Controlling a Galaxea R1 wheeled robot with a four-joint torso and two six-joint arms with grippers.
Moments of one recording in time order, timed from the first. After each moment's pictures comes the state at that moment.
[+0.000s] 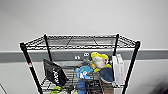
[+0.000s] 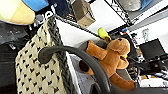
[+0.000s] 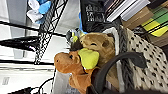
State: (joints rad) left arm 0.90 2.13 -1.18 -0.48 0.09 0.16; right arm -0.96 2.12 -1.18 0.29 0.10 0.24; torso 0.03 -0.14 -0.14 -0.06
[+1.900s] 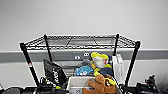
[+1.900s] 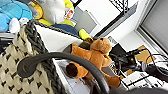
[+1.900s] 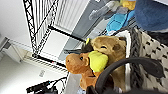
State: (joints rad) left arm 0.39 1.79 -0.68 -0.49 0.16 -0.01; right arm -0.49 1.81 -0.70 0.44 0.06 0.26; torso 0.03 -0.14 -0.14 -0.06
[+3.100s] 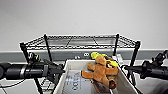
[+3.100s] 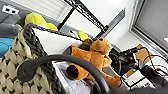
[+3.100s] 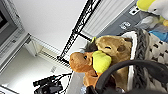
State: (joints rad) left arm -0.08 1.71 -0.60 -0.50 0.32 -0.31; right arm -0.05 1.76 -0.64 0.71 -0.08 0.27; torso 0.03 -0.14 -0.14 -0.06
